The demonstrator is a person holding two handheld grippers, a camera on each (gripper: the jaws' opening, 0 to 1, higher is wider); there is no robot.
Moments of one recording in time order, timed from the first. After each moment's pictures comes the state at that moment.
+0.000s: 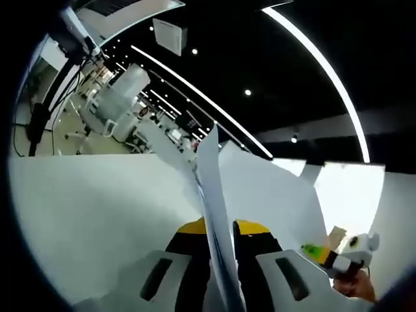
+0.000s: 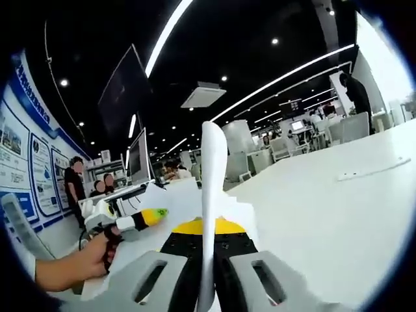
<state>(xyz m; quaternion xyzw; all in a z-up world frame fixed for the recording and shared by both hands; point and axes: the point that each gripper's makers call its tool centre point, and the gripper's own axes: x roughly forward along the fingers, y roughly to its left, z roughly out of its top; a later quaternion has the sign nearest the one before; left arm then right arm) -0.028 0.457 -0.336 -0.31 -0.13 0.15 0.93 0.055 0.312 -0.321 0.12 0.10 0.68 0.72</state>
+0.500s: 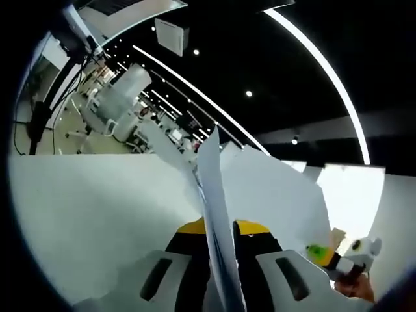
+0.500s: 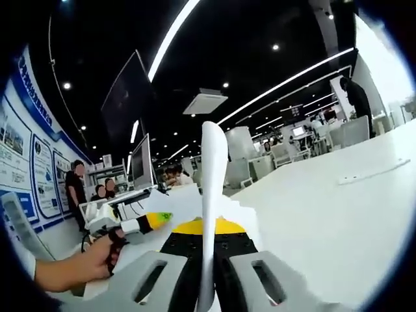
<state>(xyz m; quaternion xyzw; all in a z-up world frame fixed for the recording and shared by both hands) -0.030 0.460 -0.335 -0.31 -0.14 0.15 0.93 0.051 0.309 -0.314 0.13 0.08 0.68 0.71</state>
